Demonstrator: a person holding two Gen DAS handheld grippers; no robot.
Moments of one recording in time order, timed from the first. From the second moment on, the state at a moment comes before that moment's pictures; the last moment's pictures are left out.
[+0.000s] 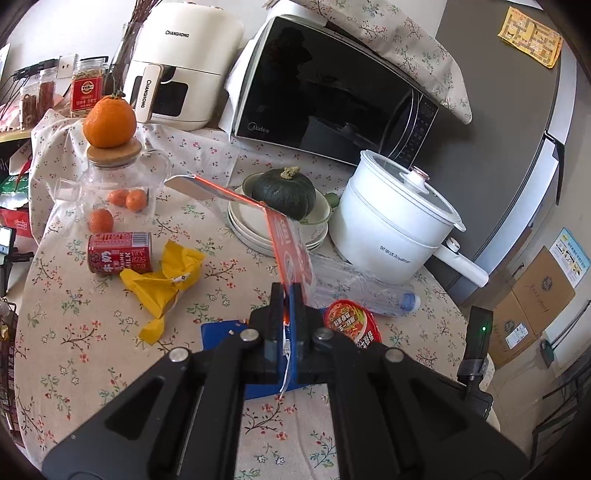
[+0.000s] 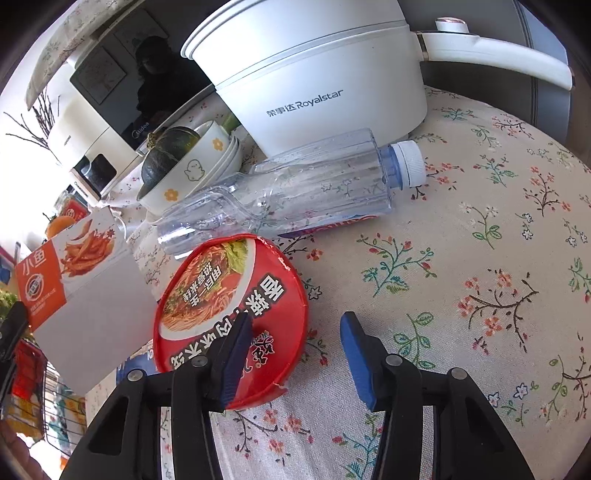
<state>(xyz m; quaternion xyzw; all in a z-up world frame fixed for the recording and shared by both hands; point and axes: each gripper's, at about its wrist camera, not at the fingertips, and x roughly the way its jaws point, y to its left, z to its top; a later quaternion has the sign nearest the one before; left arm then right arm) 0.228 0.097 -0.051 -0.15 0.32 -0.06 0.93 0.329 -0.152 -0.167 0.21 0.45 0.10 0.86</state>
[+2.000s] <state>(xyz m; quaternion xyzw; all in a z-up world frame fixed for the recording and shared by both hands) 0.191 0.072 -0.063 -0.08 0.40 -0.09 0.91 0.254 -0.100 -0.162 -0.12 0.46 0.10 0.88</state>
